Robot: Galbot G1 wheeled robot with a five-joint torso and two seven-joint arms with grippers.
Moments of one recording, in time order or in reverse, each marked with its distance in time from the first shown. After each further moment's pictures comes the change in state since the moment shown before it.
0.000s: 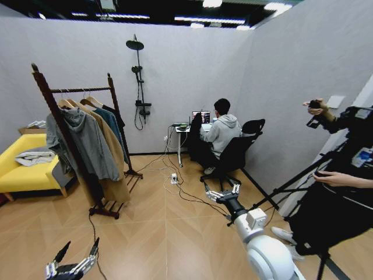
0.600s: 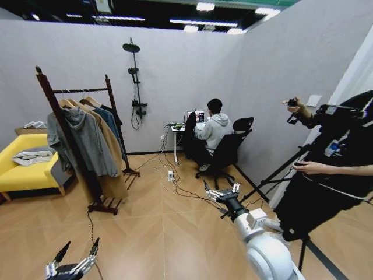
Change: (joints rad) left arm 0.000 0.000 0.000 0.000 0.000 0.000 0.000; right arm 0.003 0.002 -0.001 -0.020 0.004 0.042 -0.007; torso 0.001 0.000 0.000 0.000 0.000
